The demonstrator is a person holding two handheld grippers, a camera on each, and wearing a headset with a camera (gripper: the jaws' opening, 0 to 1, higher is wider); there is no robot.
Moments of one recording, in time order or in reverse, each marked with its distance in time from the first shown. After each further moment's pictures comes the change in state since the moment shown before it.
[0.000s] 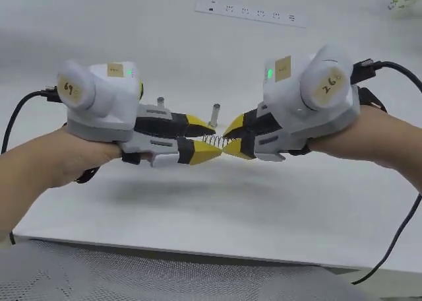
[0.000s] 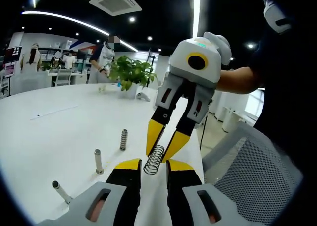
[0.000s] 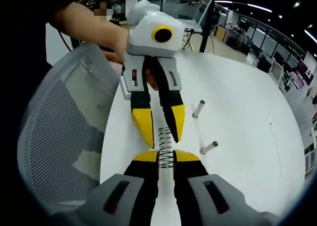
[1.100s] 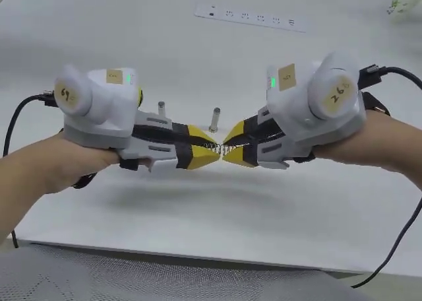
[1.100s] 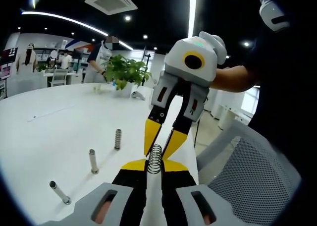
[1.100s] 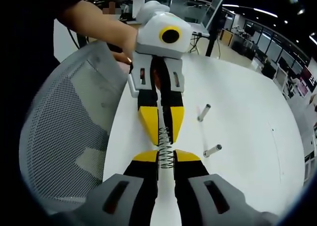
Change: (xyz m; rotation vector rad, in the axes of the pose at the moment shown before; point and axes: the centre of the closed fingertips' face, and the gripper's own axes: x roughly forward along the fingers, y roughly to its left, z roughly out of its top) left arm -0.004 -0.013 0.001 0.012 0.015 -0.039; right arm -0.005 0.010 0.001 -0.048 -0.019 0.039
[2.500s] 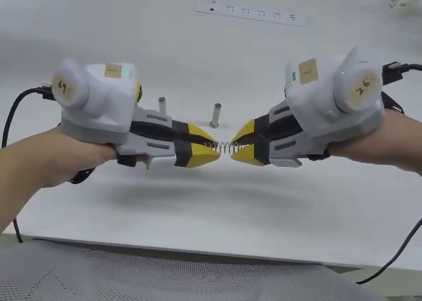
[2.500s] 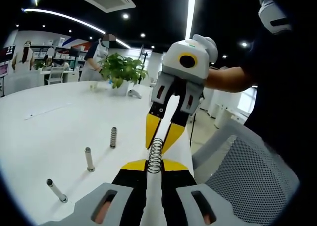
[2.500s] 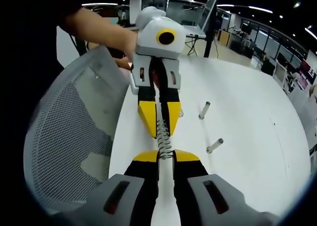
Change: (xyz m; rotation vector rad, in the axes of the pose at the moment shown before) left arm -0.002 -0.005 -0.003 -0.007 0.015 -0.031; right arm -0.011 0.005 -0.002 0.051 -0.046 0.014
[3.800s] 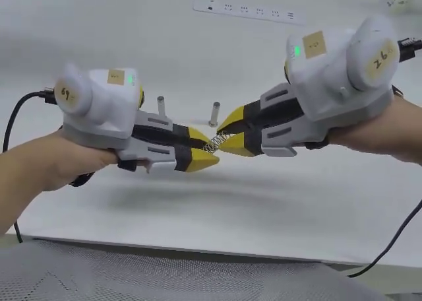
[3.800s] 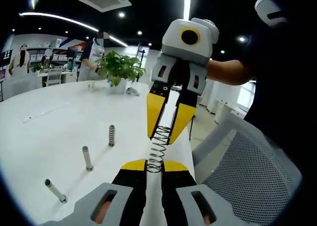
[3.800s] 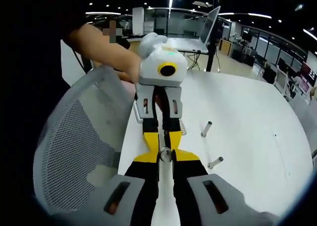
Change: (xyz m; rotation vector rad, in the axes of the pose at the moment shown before) left arm 0.002 -0.004 -0.005 0.034 0.023 -0.002; right arm -0.006 0.007 0.037 0.004 -0.096 0.026
